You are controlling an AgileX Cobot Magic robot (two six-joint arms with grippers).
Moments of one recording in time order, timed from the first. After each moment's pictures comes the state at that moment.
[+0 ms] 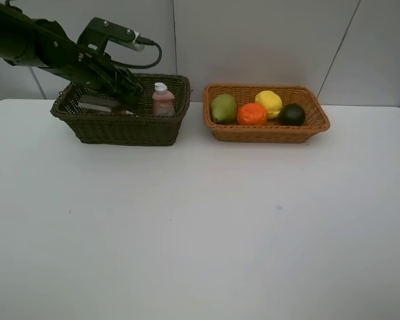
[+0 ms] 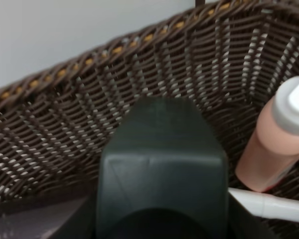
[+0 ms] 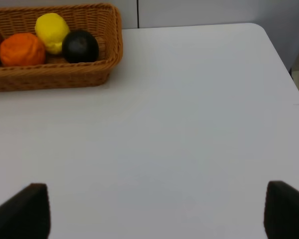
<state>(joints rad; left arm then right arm) -0.27 1.97 -1.22 -0.17 0.07 0.28 -0.01 0.04 -0.52 -0.13 1.03 0.03</state>
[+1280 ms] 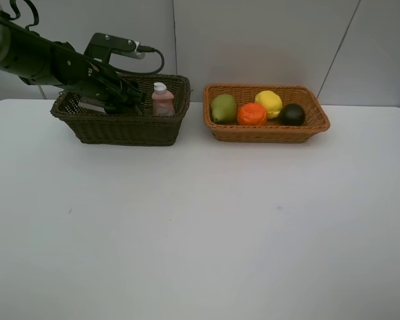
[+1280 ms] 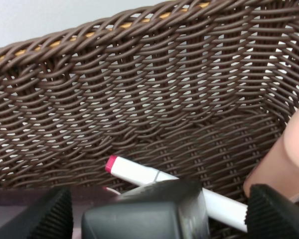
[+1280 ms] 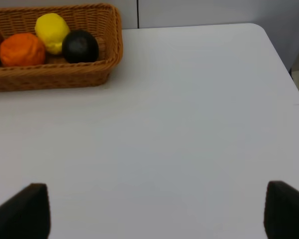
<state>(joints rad) -0.27 2.06 -1.22 -0.24 -0.04 0.23 -0.01 0.04 -0.52 -0.13 1.03 0.03</state>
